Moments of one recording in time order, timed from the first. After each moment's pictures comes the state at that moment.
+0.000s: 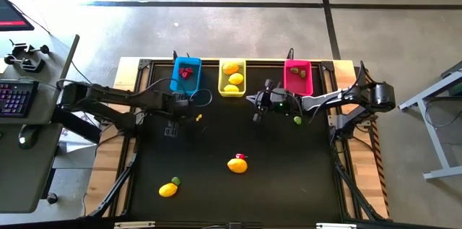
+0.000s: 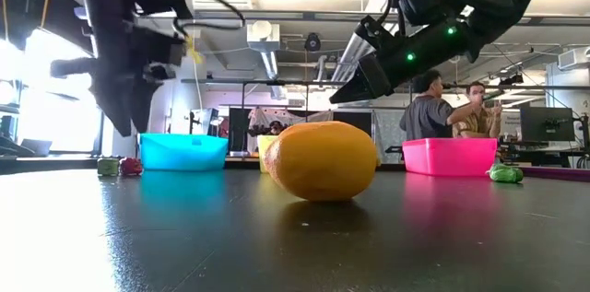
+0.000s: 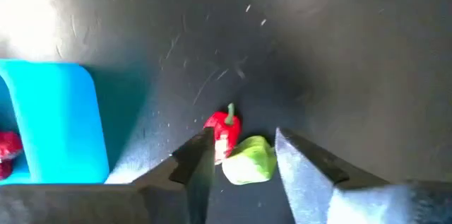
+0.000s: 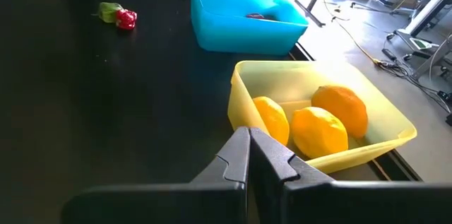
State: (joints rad) left arm 0.07 1.29 0.77 -0.86 -0.22 0.24; right arm -0.16 1.52 0.62 0.51 0.26 -0.18
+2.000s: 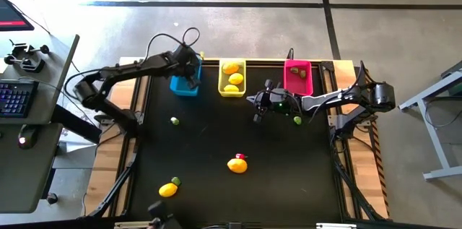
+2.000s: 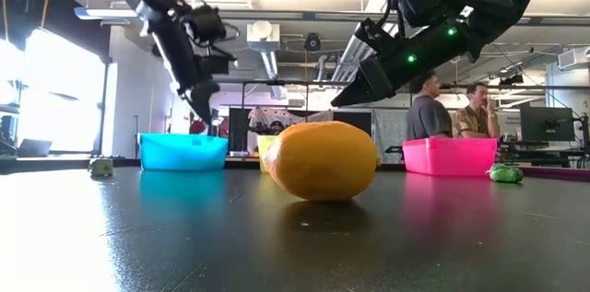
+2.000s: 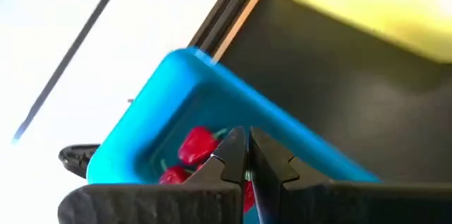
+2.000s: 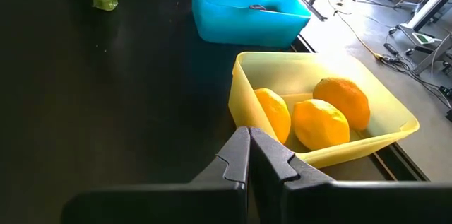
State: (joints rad) left arm 0.71 1.50 0.95 -0.43 -0.21 0.26; right arm -0.16 1.52 0.62 0.48 0.26 -0.18
